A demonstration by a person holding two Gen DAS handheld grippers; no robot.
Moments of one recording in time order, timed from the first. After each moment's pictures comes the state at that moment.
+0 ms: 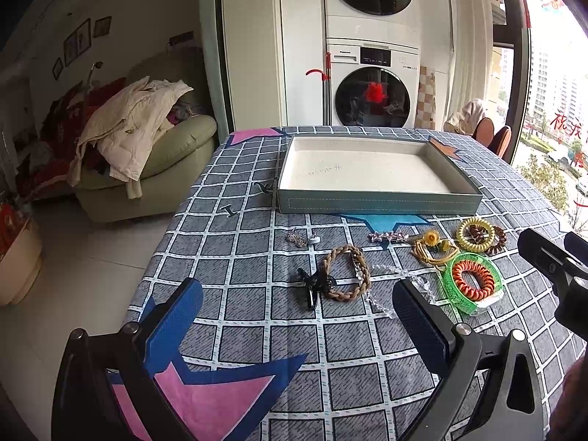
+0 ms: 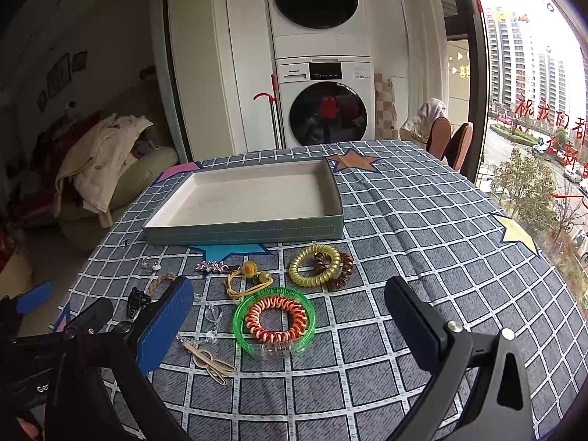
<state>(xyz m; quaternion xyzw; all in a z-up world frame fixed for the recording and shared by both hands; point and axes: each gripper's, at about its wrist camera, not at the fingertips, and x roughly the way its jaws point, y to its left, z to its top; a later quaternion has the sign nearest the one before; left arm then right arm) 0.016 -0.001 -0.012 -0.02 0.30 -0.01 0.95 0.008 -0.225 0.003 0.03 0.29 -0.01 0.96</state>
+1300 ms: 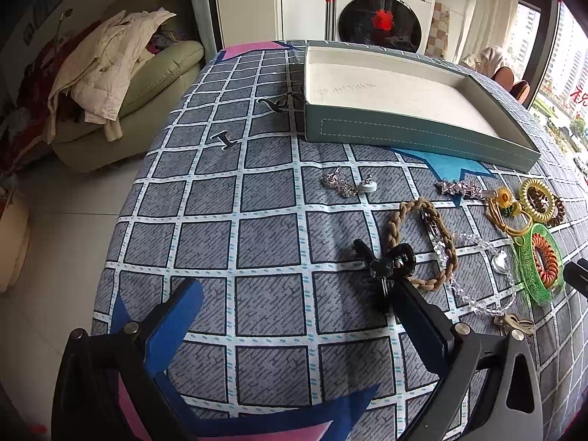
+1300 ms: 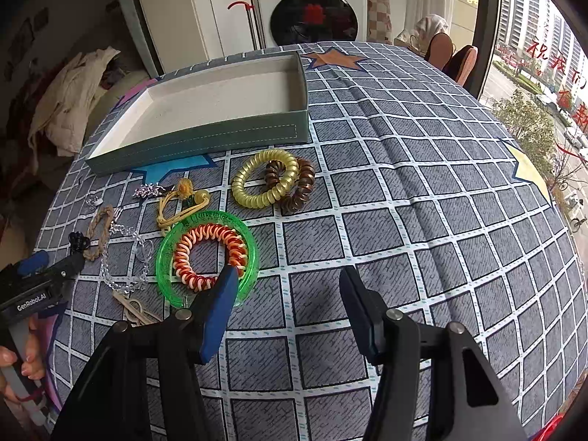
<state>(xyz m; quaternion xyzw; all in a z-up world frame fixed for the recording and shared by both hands) 0.098 0.028 -0.068 -0.01 0.48 -0.03 0.88 0.051 -0.260 -0.044 0.04 0.48 -0.03 0.88</state>
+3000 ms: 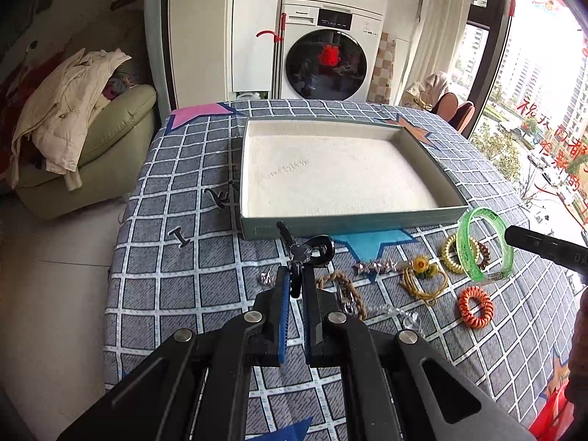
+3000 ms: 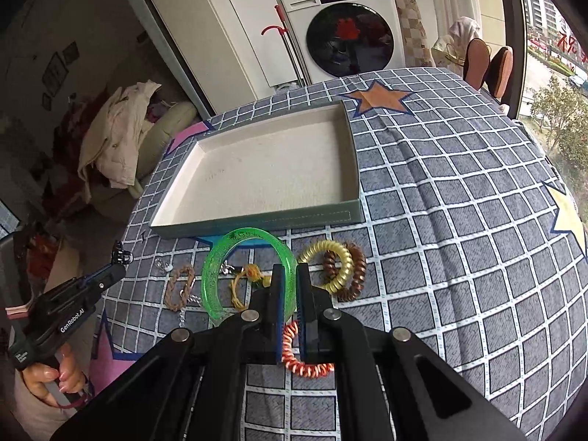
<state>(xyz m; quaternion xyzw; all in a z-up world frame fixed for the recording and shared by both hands) 0.115 0.016 0.013 -0.02 0.42 -0.13 0.90 0.099 -0.268 0.017 0.12 0.44 0.07 0.89</state>
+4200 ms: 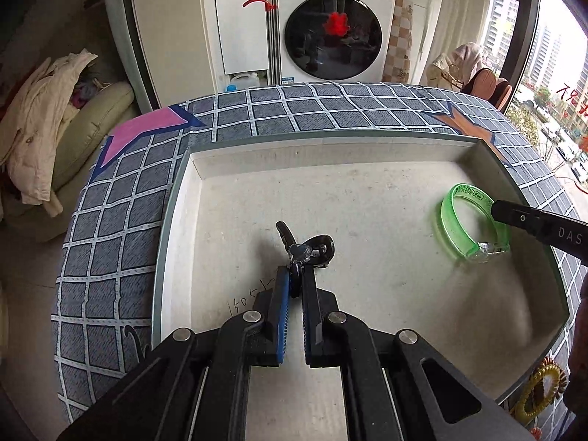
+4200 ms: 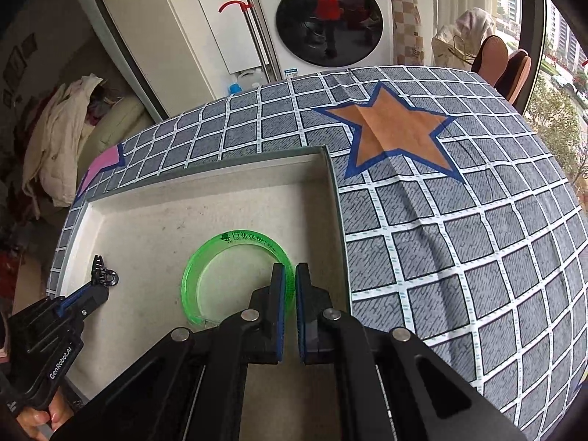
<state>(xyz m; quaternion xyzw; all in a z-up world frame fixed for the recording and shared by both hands) 0.299 -0.054 -0.049 0.04 0.46 -0.10 0.88 0.317 -0.284 -0.048 0.09 0.49 0.01 0.87</state>
